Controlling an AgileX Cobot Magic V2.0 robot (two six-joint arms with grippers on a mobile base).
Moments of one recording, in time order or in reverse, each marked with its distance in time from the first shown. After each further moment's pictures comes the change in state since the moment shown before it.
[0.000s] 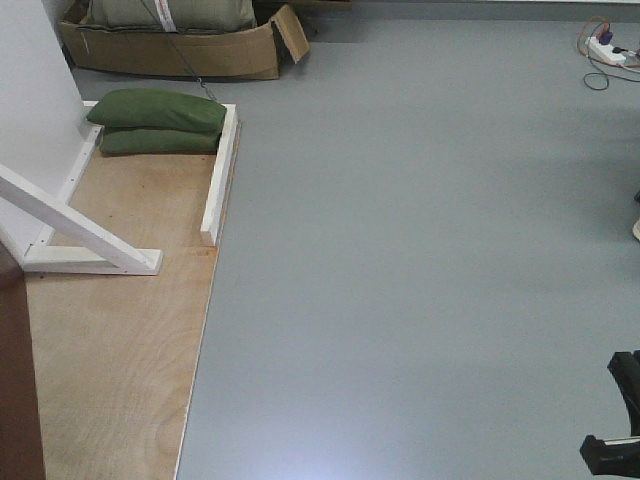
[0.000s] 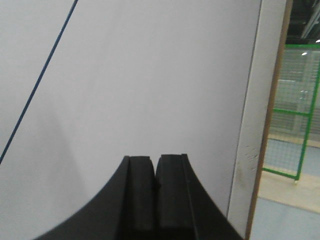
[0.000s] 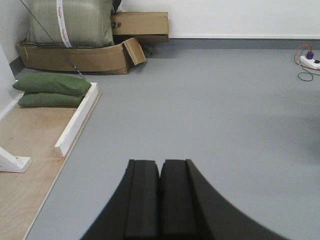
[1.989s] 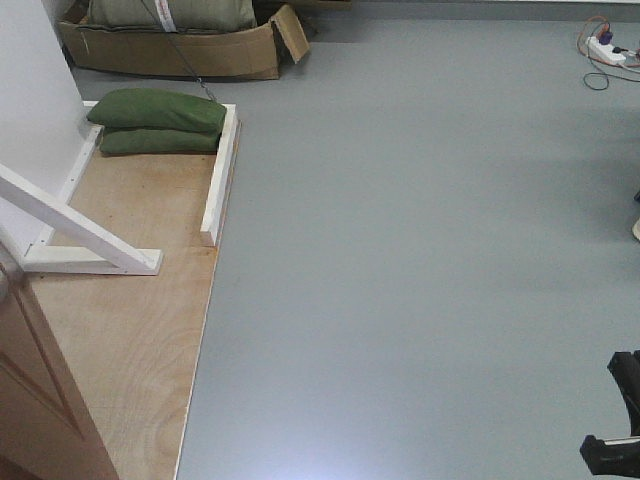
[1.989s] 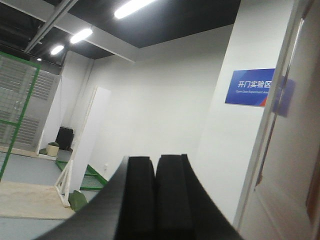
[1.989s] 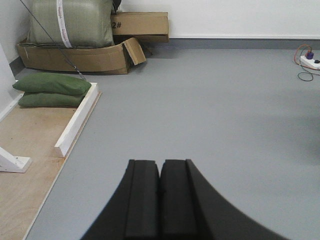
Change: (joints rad) left arm -0.818 -0.105 -0.002 0.031 0.174 -0.183; right arm 0.000 0.000 0.000 0.000 0.000 0.000
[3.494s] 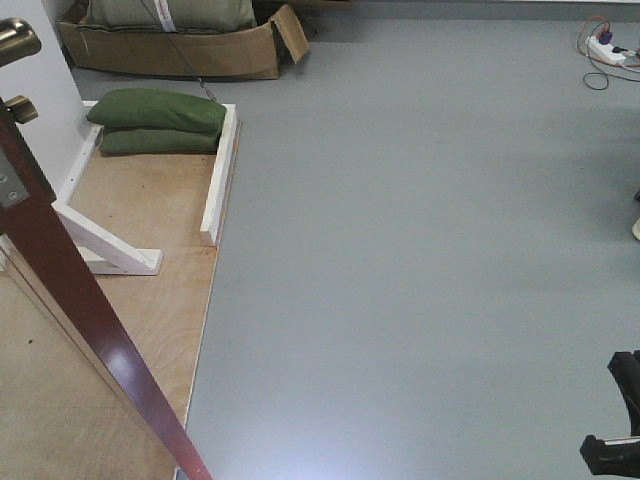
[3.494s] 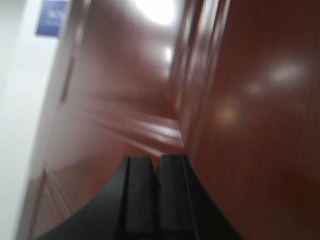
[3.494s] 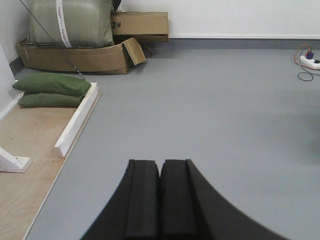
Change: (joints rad) left arm -0.176 0.078 0.247 0.000 0.508 -0.286; right arm 0.000 0.000 0.000 0.000 0.000 0.000
